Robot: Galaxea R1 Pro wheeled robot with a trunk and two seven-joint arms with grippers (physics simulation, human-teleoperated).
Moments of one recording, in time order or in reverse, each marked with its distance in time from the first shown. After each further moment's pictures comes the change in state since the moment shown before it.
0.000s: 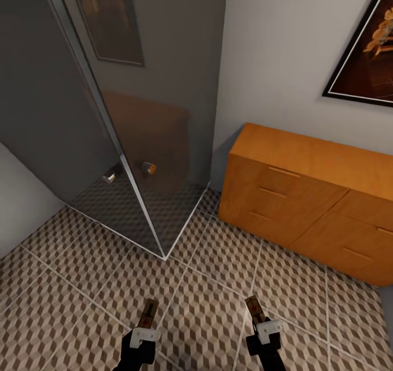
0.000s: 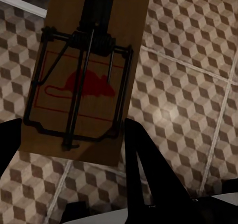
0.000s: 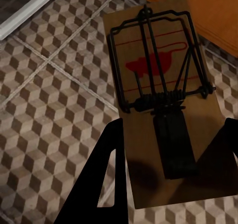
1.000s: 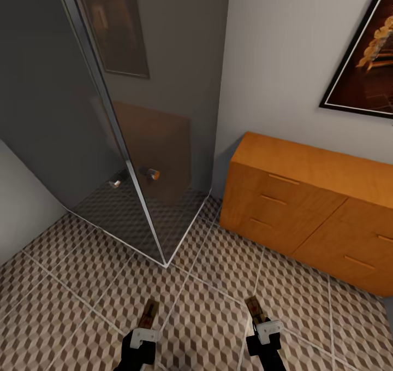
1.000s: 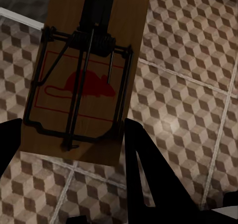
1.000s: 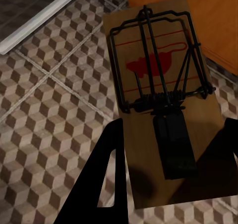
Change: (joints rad) left arm 0.000 -0.001 -0.003 0.000 0.000 0.000 0.000; right arm 0.000 0.000 0.000 0.001 0.000 0.001 0.000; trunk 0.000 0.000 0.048
